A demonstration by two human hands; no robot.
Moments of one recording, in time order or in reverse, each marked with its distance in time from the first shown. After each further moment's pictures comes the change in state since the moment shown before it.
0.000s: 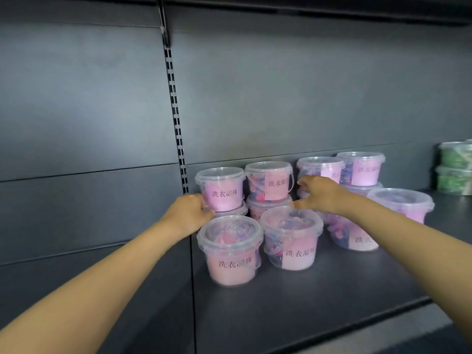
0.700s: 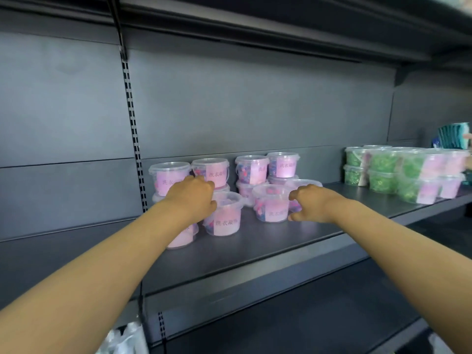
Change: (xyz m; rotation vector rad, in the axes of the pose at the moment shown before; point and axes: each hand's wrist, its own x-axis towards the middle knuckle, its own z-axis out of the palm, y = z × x) left_hand -0.114 0.152 -0.024 0.469 0.017 0.307; right_hand -0.163 0.065 -0.072 -0.481 -0.140 0.015
